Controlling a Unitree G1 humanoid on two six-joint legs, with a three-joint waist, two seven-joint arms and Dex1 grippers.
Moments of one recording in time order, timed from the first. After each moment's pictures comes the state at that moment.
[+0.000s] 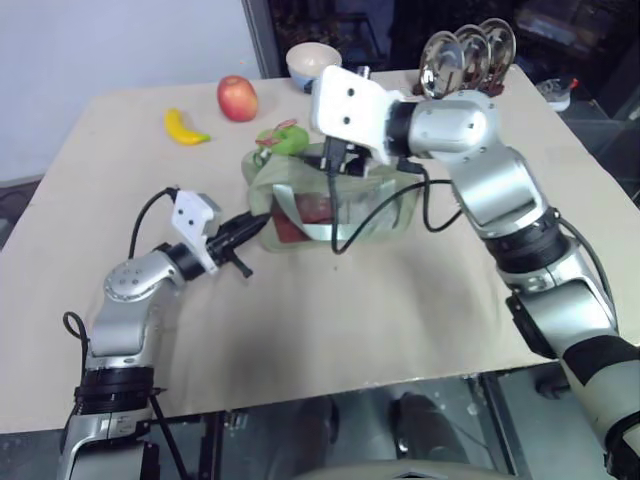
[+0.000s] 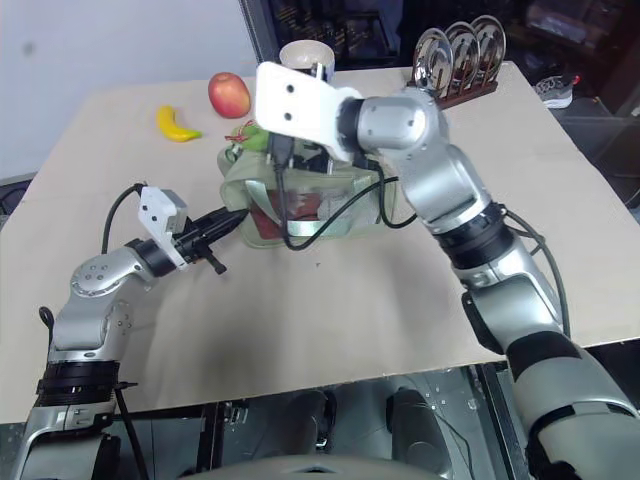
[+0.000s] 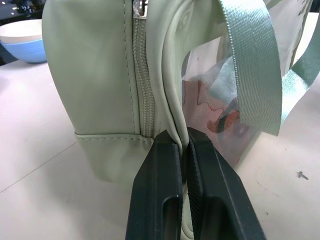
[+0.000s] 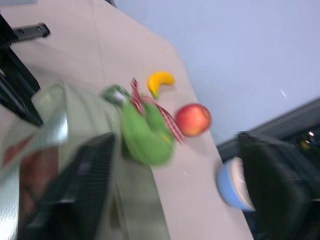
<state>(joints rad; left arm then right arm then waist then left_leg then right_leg) -0.27 0.61 0.18 0.01 -0.39 0.16 -0.83 -1.17 -0.29 0.41 0.10 -0.14 0.32 0.84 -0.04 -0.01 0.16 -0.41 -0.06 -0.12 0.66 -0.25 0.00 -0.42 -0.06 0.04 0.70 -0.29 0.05</state>
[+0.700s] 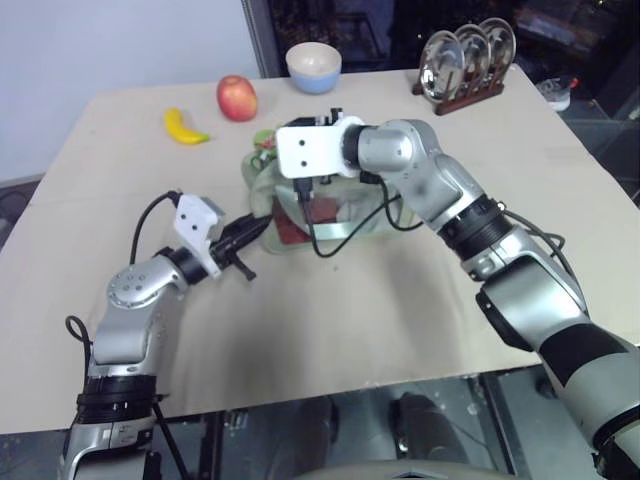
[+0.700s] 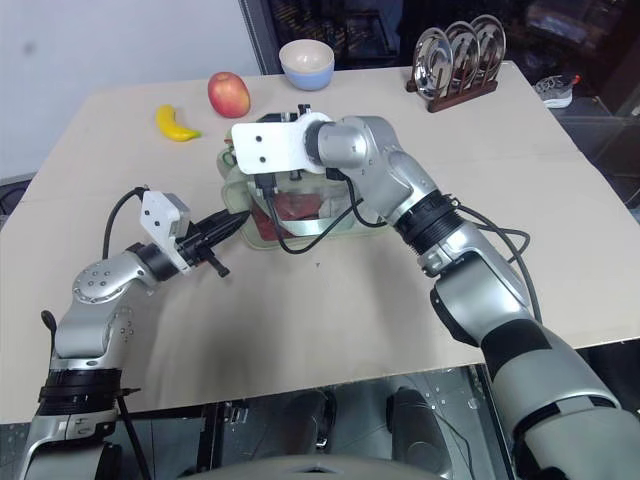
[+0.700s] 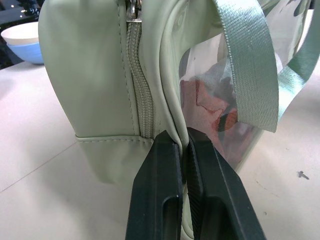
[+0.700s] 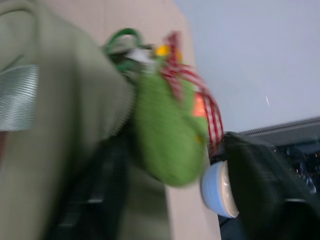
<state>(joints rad) -0.23 0.60 0.18 -0.06 -0.37 0.16 -0.80 -1.27 -0.17 0.51 0.55 -0.39 -0.05 0.71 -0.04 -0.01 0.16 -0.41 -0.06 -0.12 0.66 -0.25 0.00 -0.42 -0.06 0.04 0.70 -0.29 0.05</state>
